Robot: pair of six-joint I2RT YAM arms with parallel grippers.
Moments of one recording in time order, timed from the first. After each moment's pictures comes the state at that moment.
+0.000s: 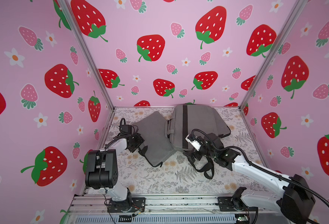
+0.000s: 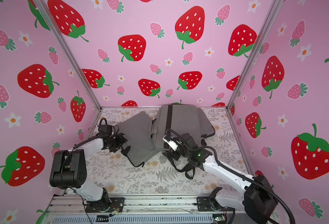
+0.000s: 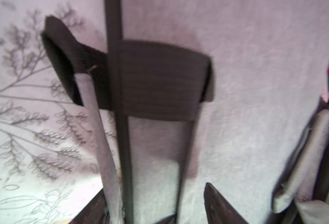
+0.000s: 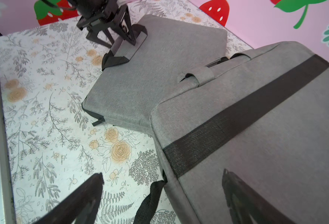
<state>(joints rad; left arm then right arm) 0.06 1.62 0.92 -0.36 0.27 -0.71 0.84 1.22 0.77 -0.14 -0.17 -0.23</state>
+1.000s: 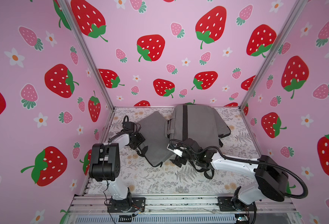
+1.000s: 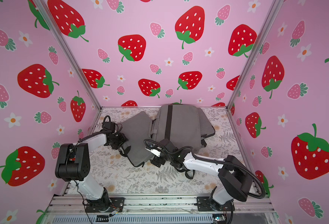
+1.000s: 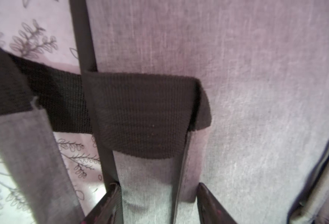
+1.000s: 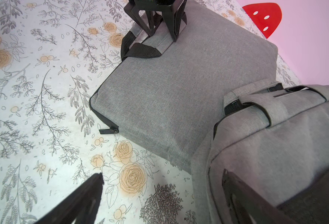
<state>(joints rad) 0.02 1.73 1.00 -0.41 0.22 -0.68 1.05 1.52 0.88 -0.01 -0.04 -0.33</state>
